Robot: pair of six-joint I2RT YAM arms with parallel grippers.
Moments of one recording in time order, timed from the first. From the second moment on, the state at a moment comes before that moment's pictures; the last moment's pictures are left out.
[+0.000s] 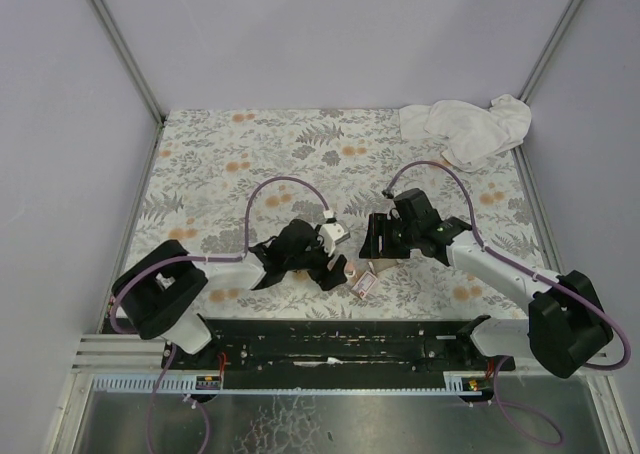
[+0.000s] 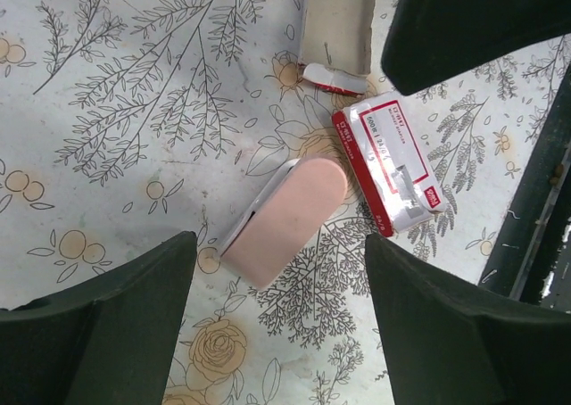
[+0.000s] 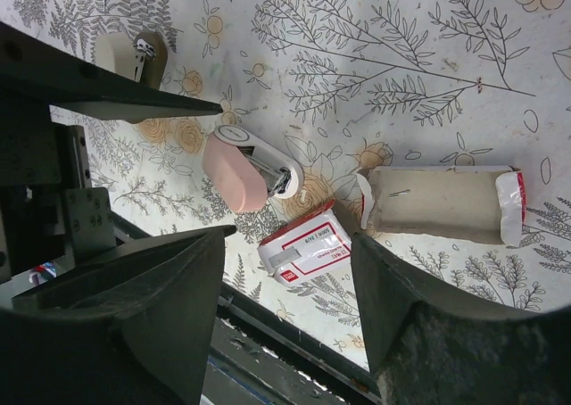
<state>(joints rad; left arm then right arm) -0.82 1.53 0.57 0.35 0.34 -0.05 0.57 1.28 0.75 -0.38 -0.25 0.55</state>
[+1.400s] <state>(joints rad) -0.95 1.60 0.59 0.35 0.11 -0.09 0.55 1.25 0.73 -0.37 -0.29 0.58</state>
